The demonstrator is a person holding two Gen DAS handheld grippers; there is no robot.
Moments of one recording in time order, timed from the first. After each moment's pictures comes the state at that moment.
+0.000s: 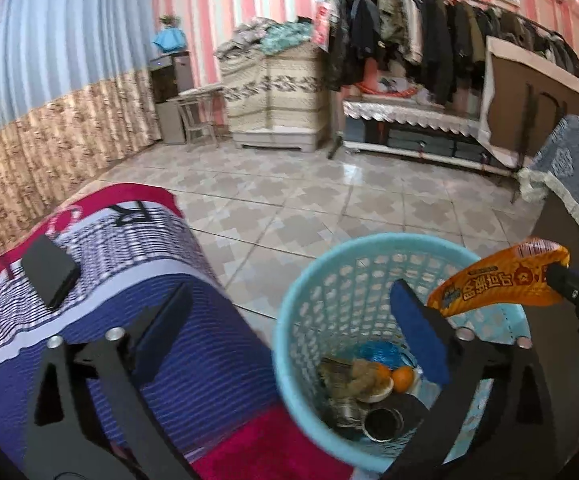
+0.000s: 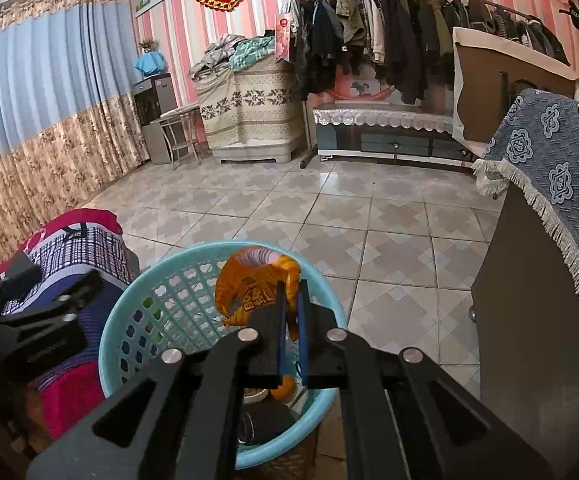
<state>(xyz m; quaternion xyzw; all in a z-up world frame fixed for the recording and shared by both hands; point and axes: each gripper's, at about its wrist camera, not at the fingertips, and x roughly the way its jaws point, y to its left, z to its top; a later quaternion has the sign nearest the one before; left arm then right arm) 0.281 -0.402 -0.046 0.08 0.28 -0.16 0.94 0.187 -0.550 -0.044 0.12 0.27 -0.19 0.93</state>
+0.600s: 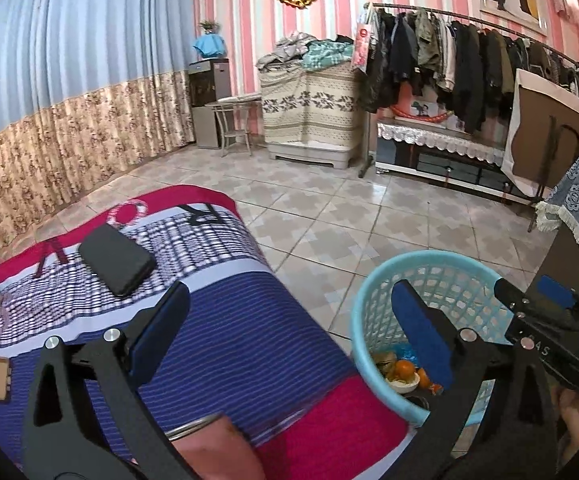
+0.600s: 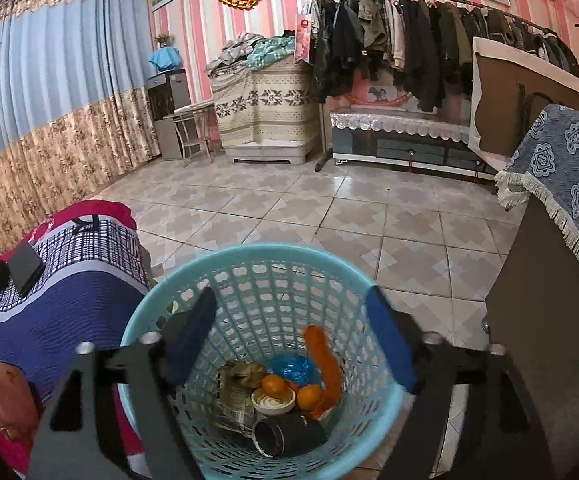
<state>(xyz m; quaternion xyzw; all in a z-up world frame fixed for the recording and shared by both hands) 0.257 -0.324 -0.008 0.05 0.27 -0.11 0.96 0.214 -0.517 -0.048 0.10 0.27 -0.17 0.94</state>
